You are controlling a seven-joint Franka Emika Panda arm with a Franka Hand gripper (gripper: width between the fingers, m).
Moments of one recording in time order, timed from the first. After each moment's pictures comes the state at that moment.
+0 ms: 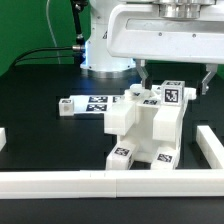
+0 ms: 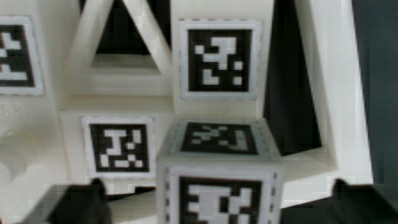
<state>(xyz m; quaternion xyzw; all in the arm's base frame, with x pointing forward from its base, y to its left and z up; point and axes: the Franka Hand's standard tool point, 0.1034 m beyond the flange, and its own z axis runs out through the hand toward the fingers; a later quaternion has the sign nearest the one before) 0.596 0.071 0.120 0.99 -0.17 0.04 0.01</state>
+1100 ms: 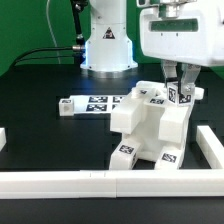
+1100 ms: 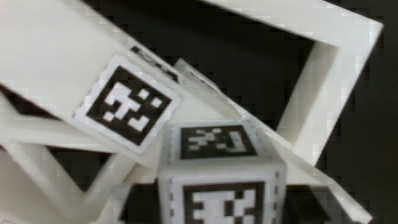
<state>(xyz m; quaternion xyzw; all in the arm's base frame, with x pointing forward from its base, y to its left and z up) 0.595 0.079 0.119 0.78 -0.62 0.05 -0.05</state>
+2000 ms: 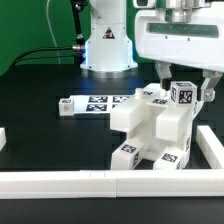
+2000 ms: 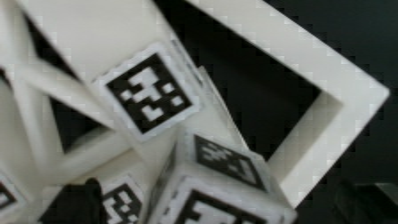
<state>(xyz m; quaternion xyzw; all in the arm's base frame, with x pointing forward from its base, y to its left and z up) 0.597 0.088 0.113 0.90 -0.44 0.02 -0.03</state>
